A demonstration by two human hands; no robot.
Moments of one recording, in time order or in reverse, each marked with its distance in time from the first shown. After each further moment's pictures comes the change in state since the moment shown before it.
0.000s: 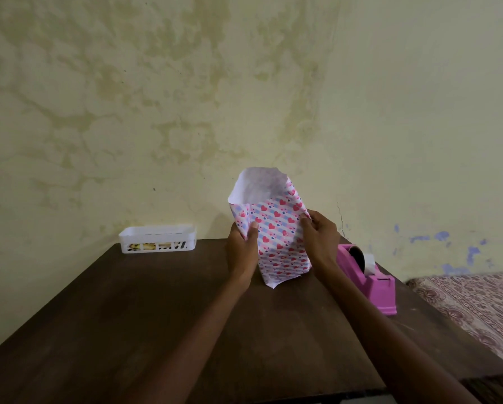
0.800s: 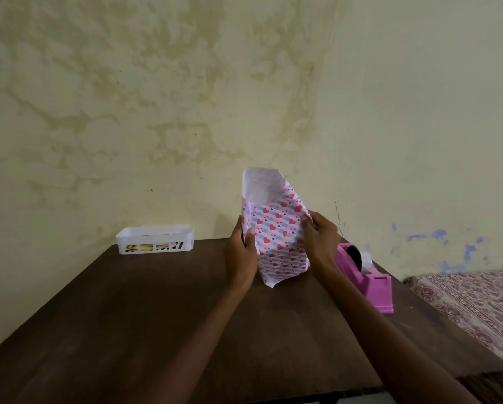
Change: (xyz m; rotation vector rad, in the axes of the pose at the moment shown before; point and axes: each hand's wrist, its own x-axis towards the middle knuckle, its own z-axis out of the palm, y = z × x) left_hand -0.007 -0.008 0.004 0.158 0.017 0.146; right_hand 0.002 0.005 -0.003 0.035 0.042 0.059
